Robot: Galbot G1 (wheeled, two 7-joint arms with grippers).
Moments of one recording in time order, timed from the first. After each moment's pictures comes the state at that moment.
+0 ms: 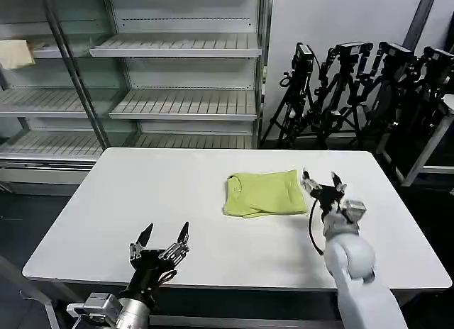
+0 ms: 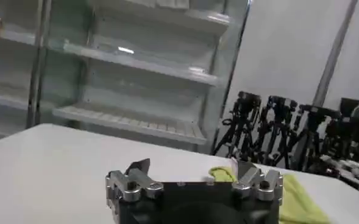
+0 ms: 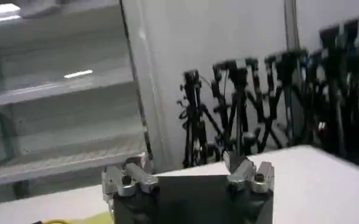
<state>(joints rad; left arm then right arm) 1.56 -1.17 -0.29 -2.44 -0.47 0.29 -0.40 -1.03 1.28 0.46 1.89 0.43 -0.32 0.25</state>
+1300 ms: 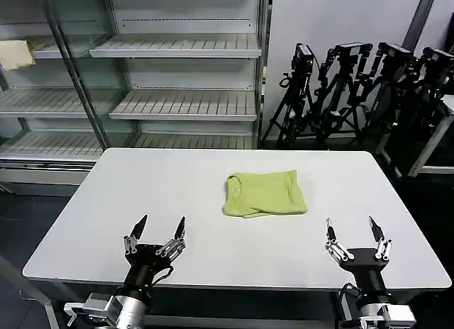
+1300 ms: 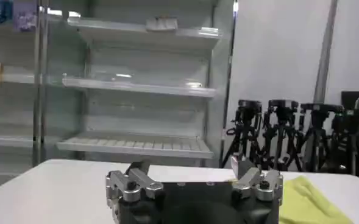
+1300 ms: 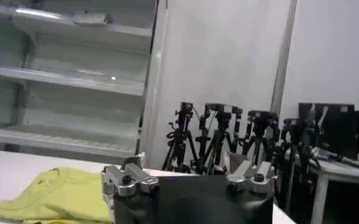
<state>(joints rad) 1.55 -1.12 -0.30 -2.43 -0.36 0.26 -0.39 -1.70 1.34 0.62 2.40 0.07 -0.16 0.16</state>
